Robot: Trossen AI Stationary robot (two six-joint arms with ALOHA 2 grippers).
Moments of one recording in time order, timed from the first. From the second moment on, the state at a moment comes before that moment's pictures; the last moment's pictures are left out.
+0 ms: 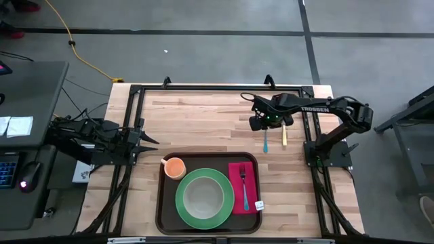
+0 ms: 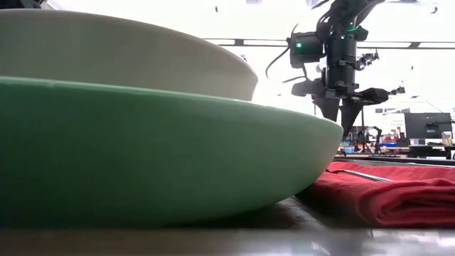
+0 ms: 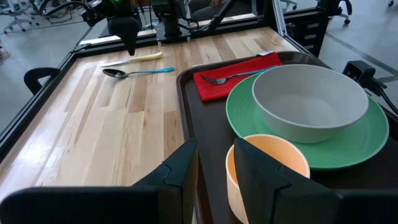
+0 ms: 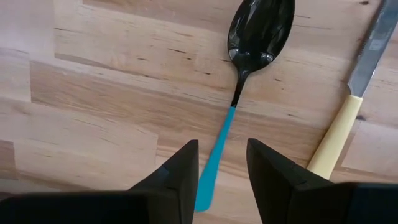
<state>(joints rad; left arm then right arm) -0.26 0.09 0.43 -0.65 -0.15 0.08 -0.40 1.50 1.00 -0.94 0.02 0.99</state>
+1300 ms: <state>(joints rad) -0.26 0.09 0.43 -0.65 -0.15 0.10 -0.43 1.50 0.86 -0.79 -0.02 0.98</state>
